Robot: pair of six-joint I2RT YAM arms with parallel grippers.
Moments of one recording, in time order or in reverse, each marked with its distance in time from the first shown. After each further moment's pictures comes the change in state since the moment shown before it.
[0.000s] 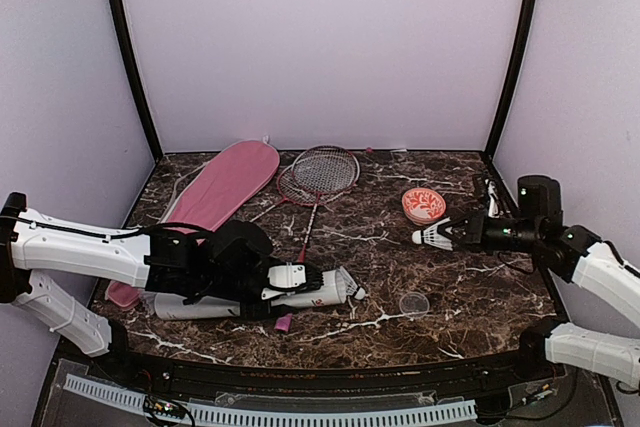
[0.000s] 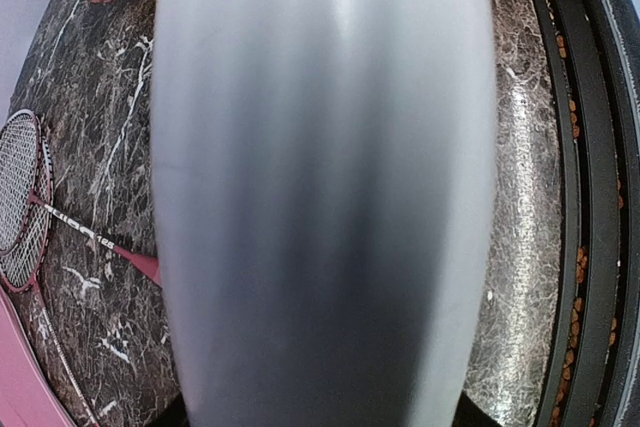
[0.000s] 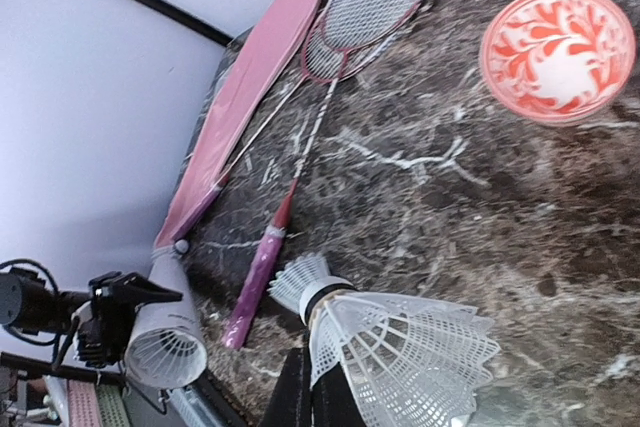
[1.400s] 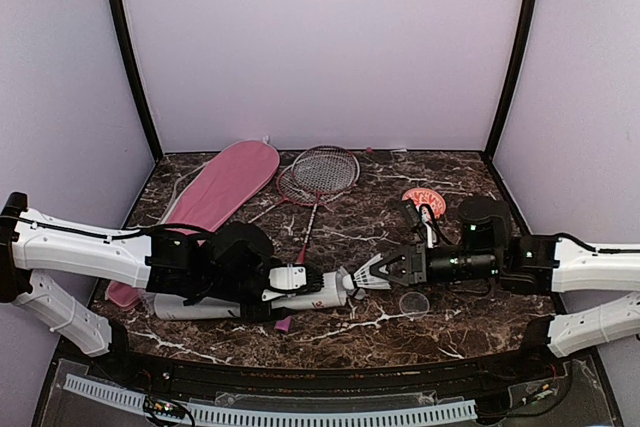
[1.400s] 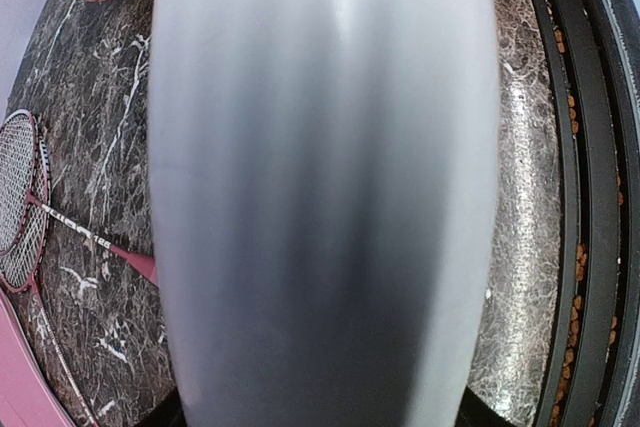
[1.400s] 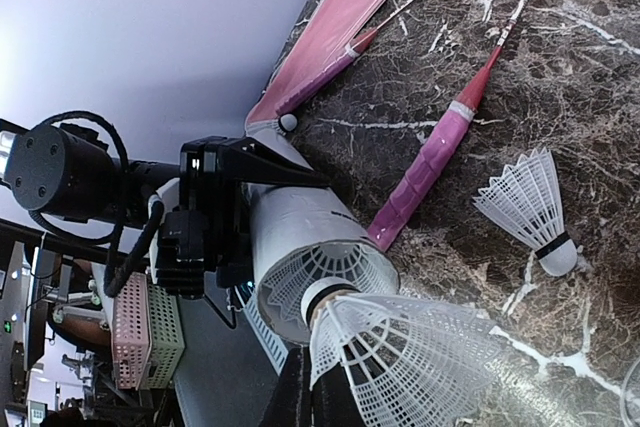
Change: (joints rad) left arm -0.006 0.006 0.000 -0.002 -0.003 0.000; right arm 0.652 0.218 0.036 0.290 0.226 0.229
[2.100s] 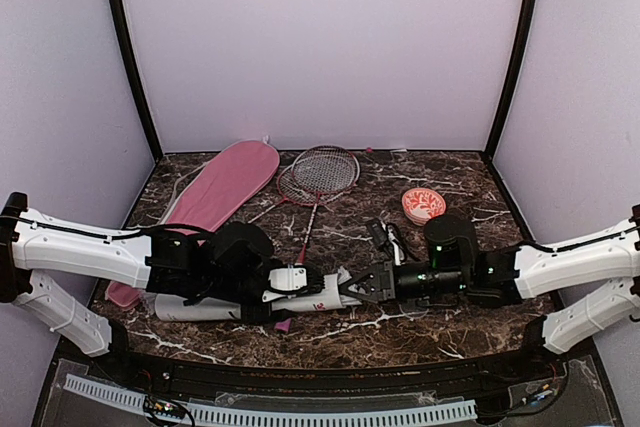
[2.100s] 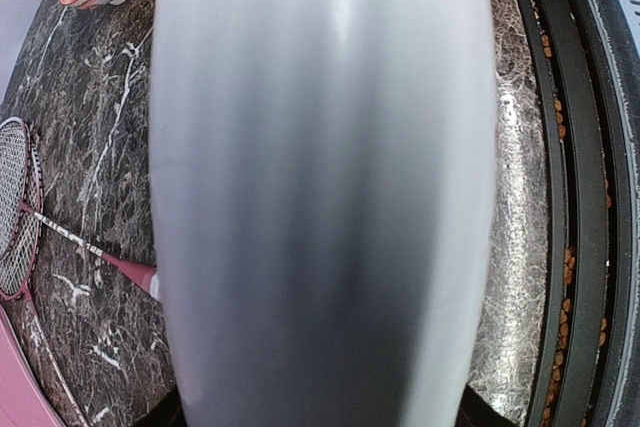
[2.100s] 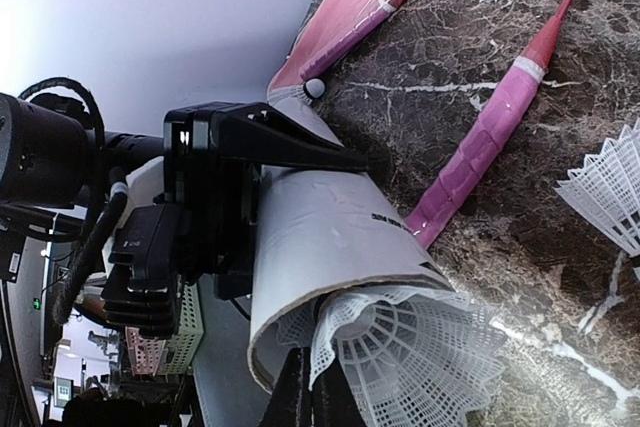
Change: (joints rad) left arm 0.000 0.000 0.000 0.005 0.025 0.000; right arm 0.109 0.244 -0.016 0.282 -0.014 0.084
